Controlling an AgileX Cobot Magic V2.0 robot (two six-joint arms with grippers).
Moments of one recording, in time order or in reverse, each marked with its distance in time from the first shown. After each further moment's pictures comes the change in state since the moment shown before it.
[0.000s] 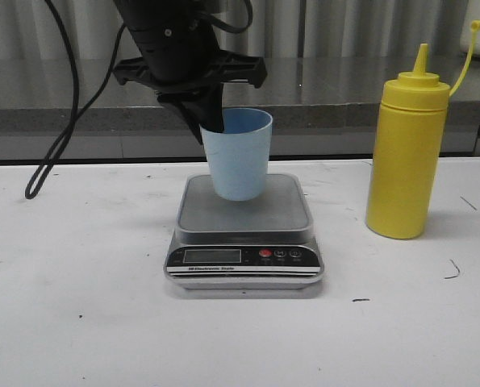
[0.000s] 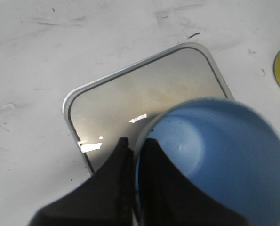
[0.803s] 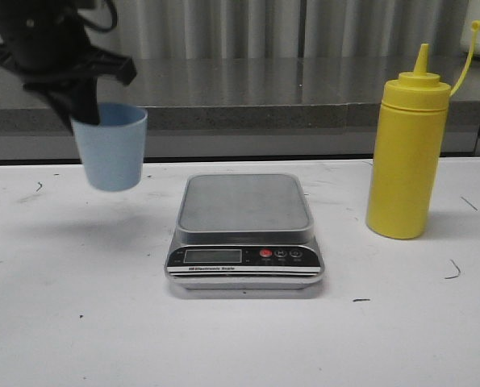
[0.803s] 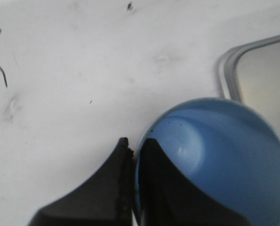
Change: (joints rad) left arm 0.183 -0.193 0.185 0.121 0.015 0.000; right arm 0.000 0.000 0.000 0.000 0.000 0.001
